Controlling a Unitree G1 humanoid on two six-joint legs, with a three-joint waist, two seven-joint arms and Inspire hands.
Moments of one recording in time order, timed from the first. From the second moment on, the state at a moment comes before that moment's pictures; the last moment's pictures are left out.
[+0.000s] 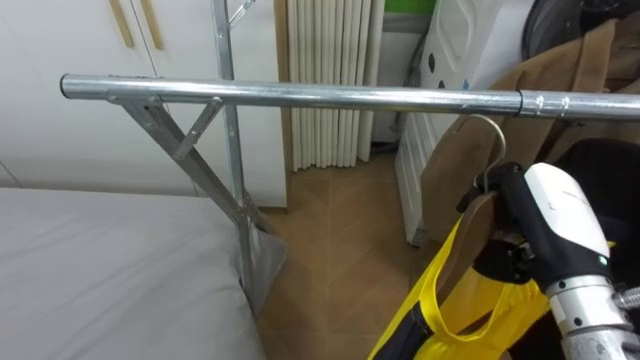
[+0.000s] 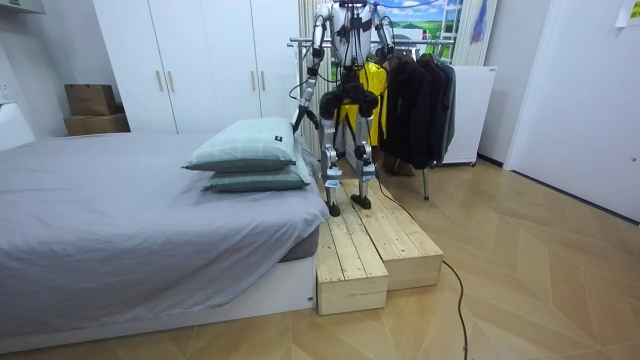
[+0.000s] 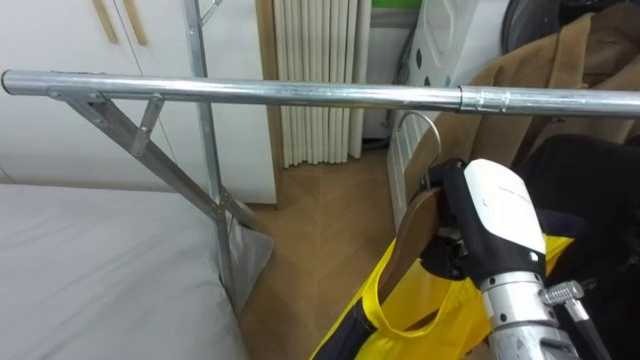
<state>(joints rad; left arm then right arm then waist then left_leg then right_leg) 0.19 0.23 -0.04 1.06 0.09 0.14 0.20 0.10 -0.33 0.04 -0.29 -0.68 0.06 -0.06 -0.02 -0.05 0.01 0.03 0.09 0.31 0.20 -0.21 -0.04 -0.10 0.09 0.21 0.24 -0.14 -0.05</state>
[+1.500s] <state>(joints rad) 0.19 0.24 -0.05 1.06 0.09 0.13 0.20 0.10 -0.33 0.05 -0.29 -0.66 0.04 -0.07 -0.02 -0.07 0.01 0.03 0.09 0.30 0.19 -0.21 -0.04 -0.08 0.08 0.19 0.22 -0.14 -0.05</state>
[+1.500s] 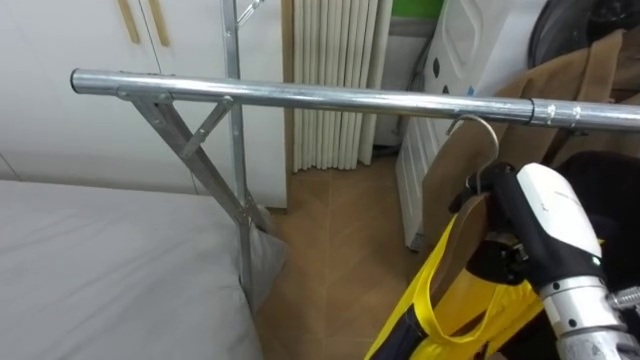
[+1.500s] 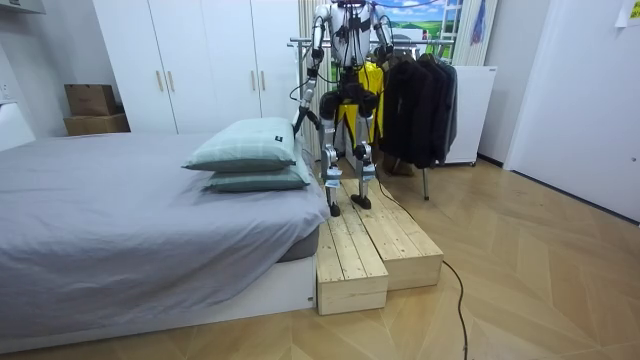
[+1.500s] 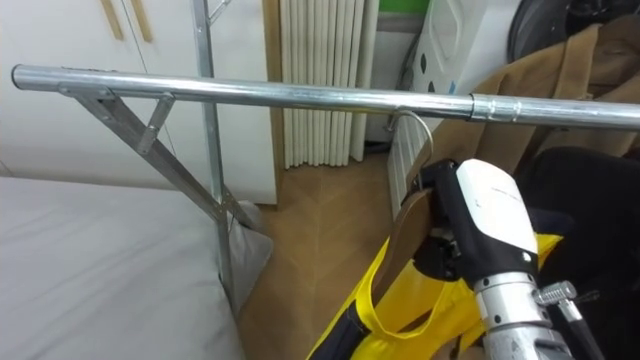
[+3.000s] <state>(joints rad) 0.19 0.24 -0.06 1.05 0.30 -0.01 0.21 0.06 -0.35 0.05 -0.29 -0.35 -0.03 -0.19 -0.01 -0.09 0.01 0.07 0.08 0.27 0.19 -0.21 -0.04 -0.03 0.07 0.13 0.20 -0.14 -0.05</state>
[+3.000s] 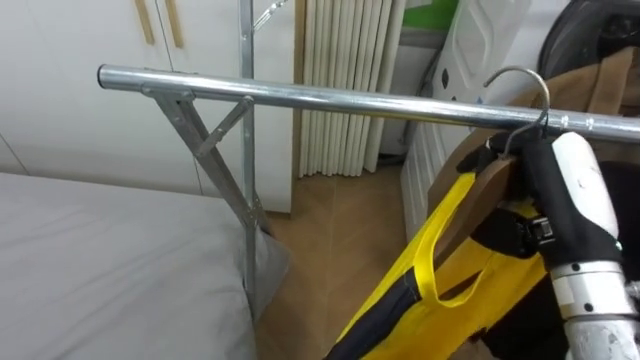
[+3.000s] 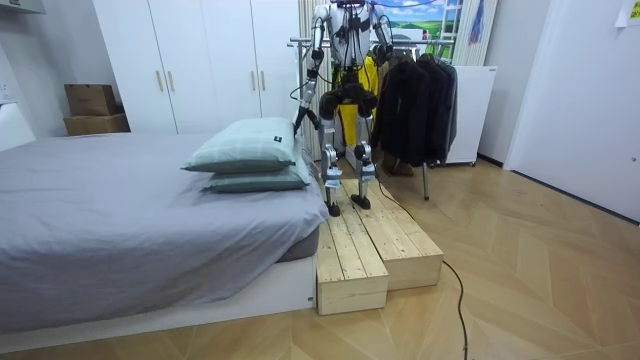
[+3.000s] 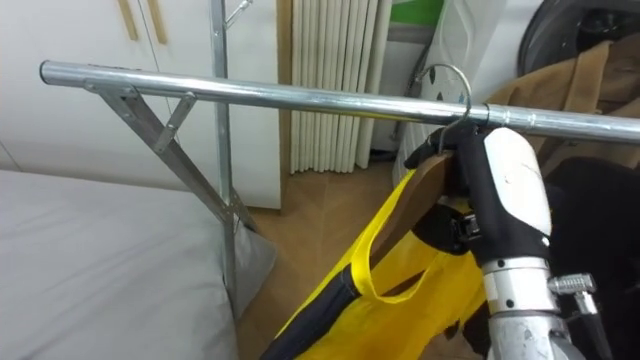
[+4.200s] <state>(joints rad) 0.16 0.23 -0.03 0.92 0.46 0.06 0.17 -0.23 -0.35 0.08 0.15 -0.30 -0.02 -0.07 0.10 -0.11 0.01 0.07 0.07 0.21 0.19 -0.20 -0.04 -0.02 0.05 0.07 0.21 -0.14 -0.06</state>
